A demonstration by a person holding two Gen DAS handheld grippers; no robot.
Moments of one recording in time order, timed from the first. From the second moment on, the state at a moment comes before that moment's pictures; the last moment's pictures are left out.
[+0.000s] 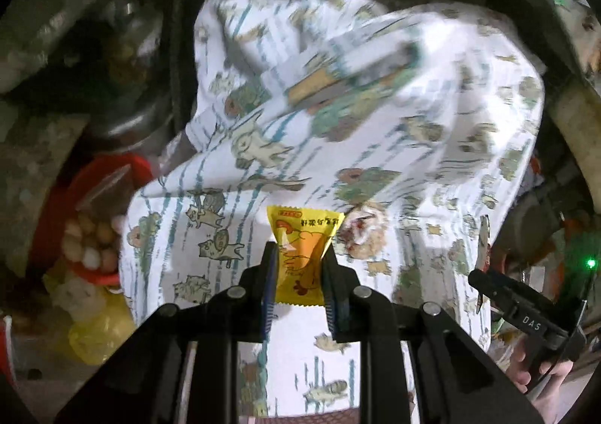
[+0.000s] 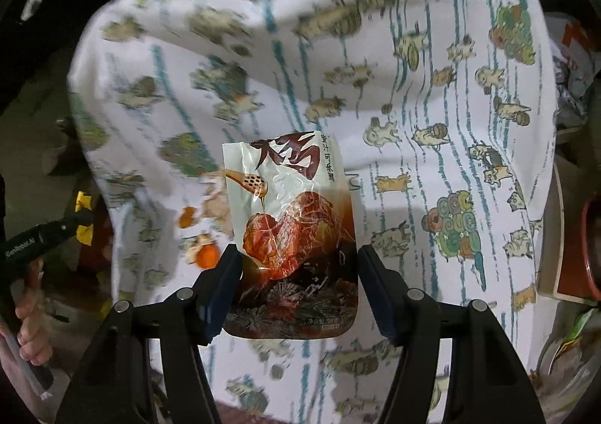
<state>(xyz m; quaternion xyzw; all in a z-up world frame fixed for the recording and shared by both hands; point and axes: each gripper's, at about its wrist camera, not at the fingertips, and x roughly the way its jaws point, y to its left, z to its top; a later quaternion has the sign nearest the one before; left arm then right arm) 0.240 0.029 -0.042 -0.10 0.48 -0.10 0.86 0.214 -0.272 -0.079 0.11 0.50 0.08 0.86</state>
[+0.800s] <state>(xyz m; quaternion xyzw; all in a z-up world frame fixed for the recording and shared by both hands) 0.078 0.010 -0.030 -0.10 0.49 -0.11 0.86 0.030 -0.228 -0.007 0.15 0.44 0.11 0.88</state>
